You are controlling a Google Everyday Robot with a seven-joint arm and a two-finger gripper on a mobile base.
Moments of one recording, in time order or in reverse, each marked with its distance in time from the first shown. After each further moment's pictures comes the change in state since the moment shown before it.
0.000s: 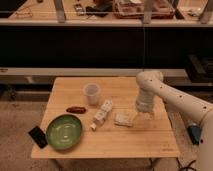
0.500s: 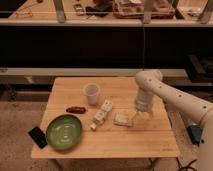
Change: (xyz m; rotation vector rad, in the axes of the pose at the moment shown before) arm 0.013 -0.016 -0.010 -0.011 0.058 -0.014
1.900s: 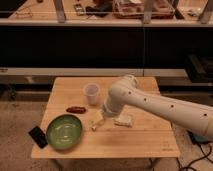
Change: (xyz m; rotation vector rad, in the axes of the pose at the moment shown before) arm 0.014 -0.196 -0.038 0.133 0.374 -0.198
